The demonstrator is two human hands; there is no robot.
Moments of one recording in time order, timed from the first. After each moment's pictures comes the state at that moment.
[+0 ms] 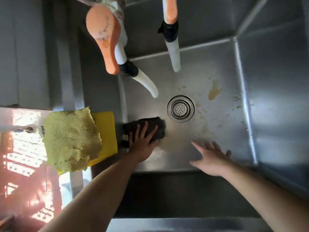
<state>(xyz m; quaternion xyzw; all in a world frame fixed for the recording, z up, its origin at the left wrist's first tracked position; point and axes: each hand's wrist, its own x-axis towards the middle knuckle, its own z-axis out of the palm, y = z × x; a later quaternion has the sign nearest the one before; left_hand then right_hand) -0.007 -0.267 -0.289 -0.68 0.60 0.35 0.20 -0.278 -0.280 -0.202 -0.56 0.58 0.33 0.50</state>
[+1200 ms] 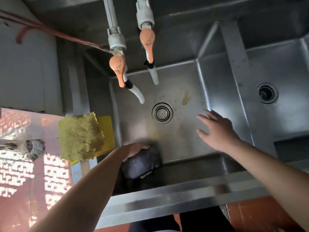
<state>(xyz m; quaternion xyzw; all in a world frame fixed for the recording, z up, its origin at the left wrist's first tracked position) -0.020 -0.266 -0.177 -0.65 0.27 0.69 0.19 -0.341 -0.299 -0.067 -0.68 0.66 0.13 0.30</state>
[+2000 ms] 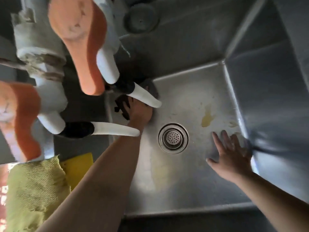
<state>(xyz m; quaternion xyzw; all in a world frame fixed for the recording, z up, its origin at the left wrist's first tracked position) -0.058 -0.507 -0.308 -0.78 0.59 0.18 0.05 -0.353 -0.343 -0.275 -0.63 0.67 0.24 0.31</state>
